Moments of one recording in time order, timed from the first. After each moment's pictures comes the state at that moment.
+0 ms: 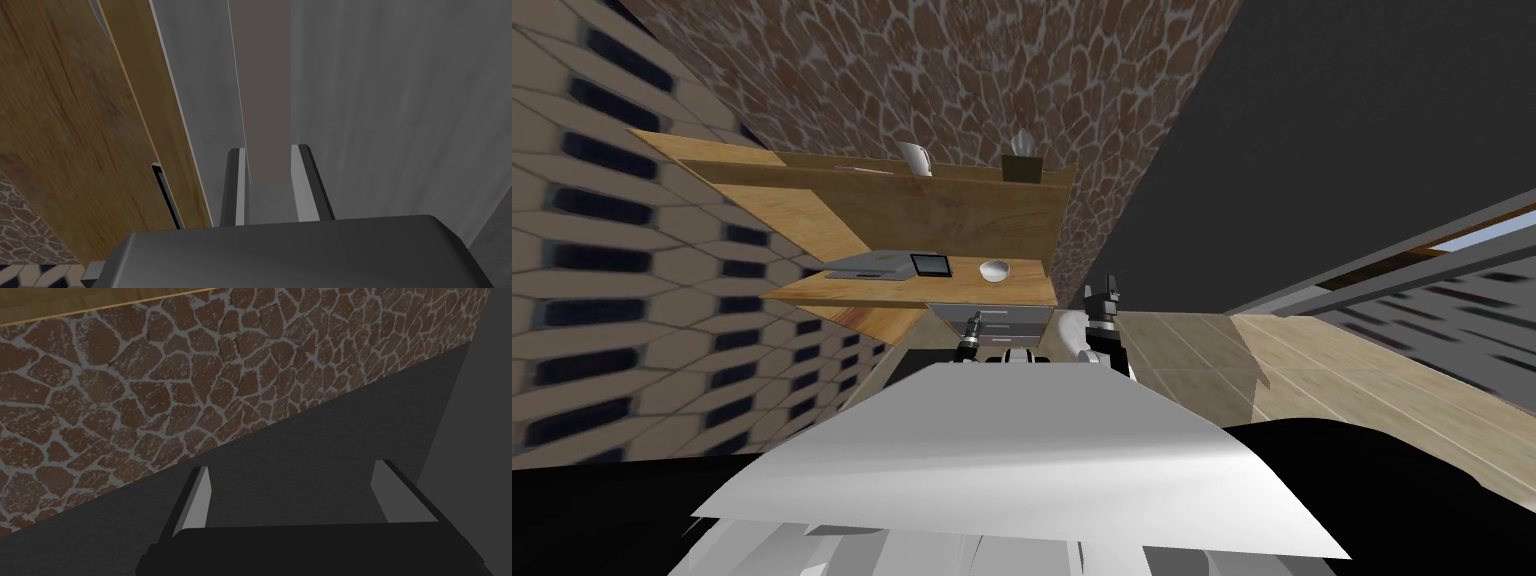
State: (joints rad) left arm 0.22 0.09 -0.10 -1.21 0.05 -0.66 0.01; right arm 0.53 -0.04 0.03 -2.24 -0.10 -0.36 -0.08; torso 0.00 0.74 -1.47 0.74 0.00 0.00
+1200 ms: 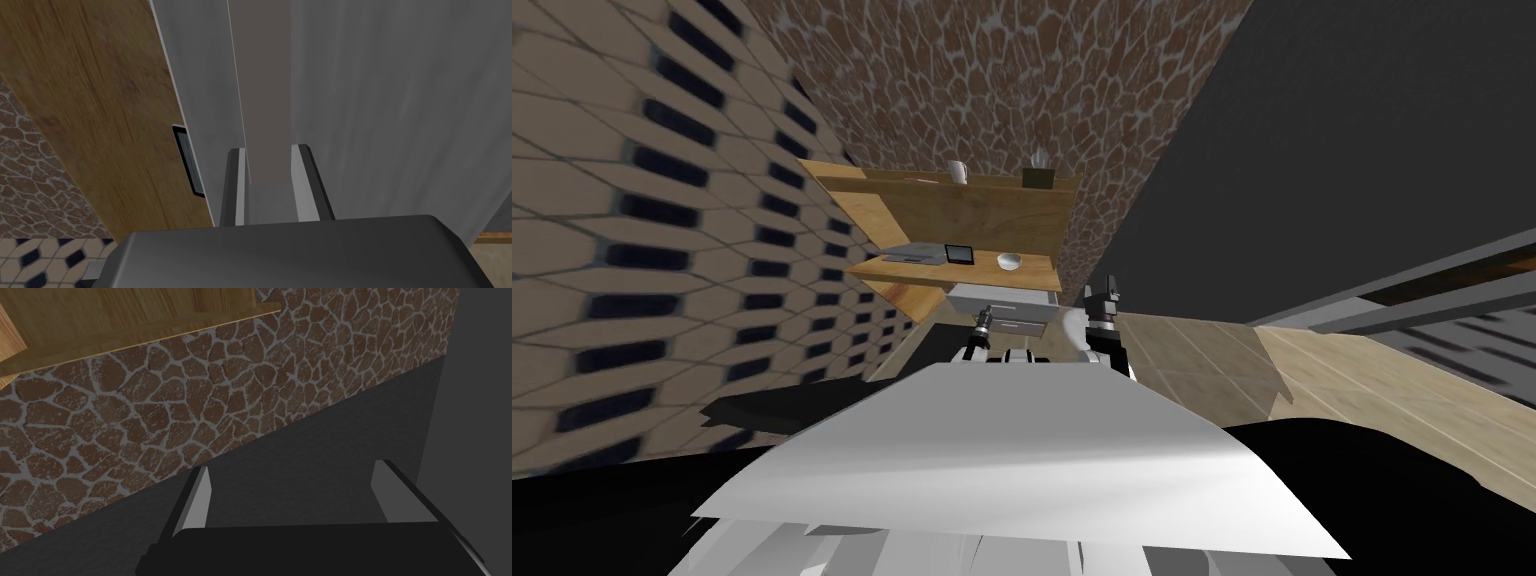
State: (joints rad) left arm 0.01 0.03 -0.09 -0.97 -0.01 -0.69 0.02; right arm 0.53 -0.04 0.03 -2.24 -0.10 -0.36 -0.08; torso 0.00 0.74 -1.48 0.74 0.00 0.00
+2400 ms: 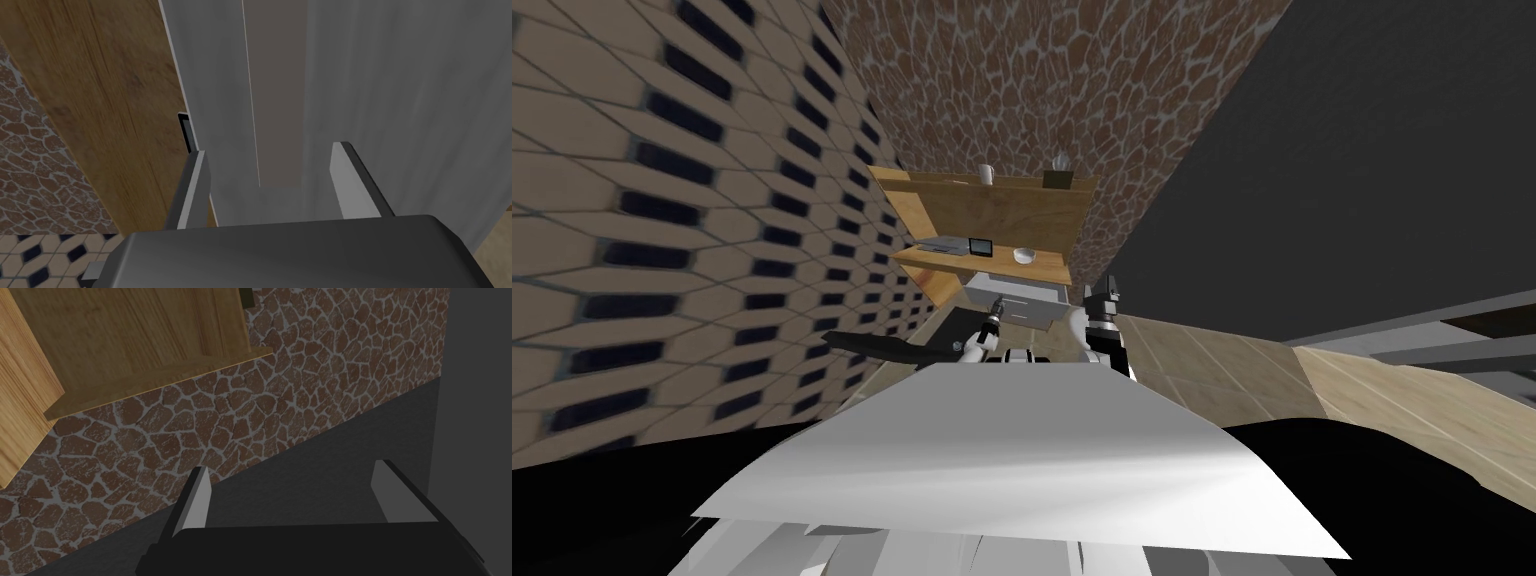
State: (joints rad) left arm -0.26 -0.03 -0.06 -0.70 -0.08 -0.70 0.04; right arm 0.53 -0.04 0.03 -2.24 -0.10 -0.36 -0.08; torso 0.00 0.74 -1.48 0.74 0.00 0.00
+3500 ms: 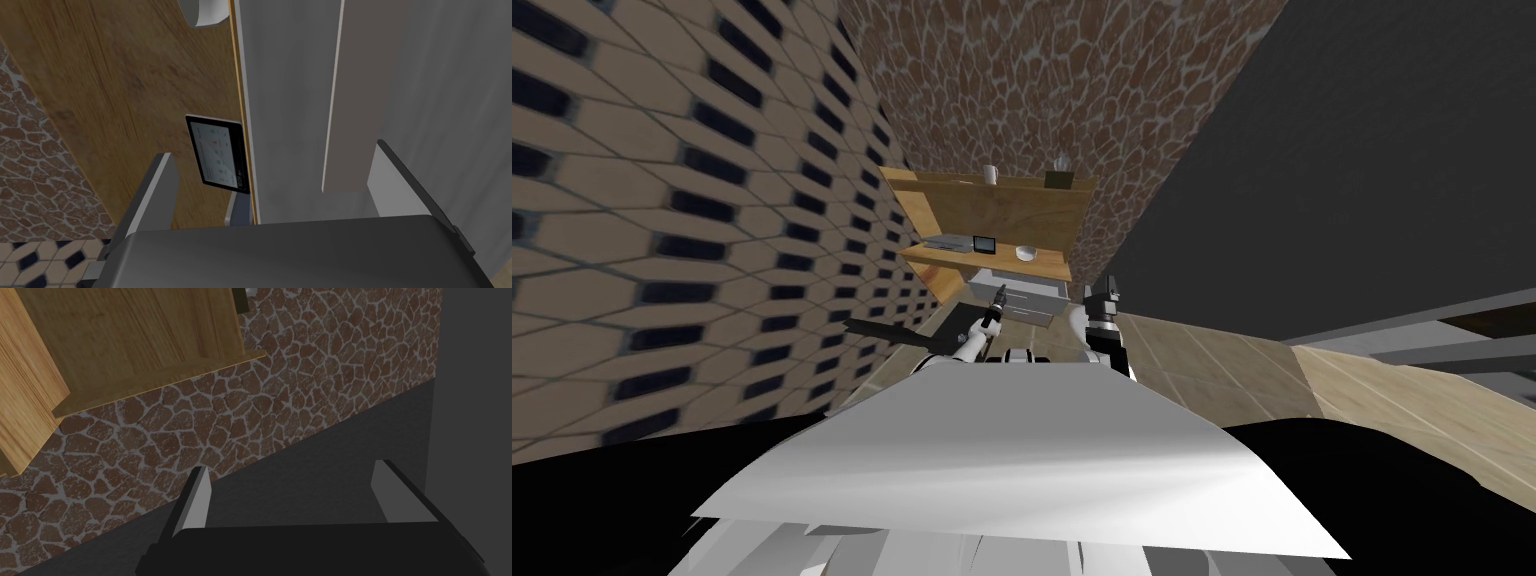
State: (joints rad) left arm -0.40 -0.03 -0.05 -0.71 -0.06 -0.53 0.05; right arm 0.53 -0.04 0.03 -2.24 -0.10 -0.36 -0.08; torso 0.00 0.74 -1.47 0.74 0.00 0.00
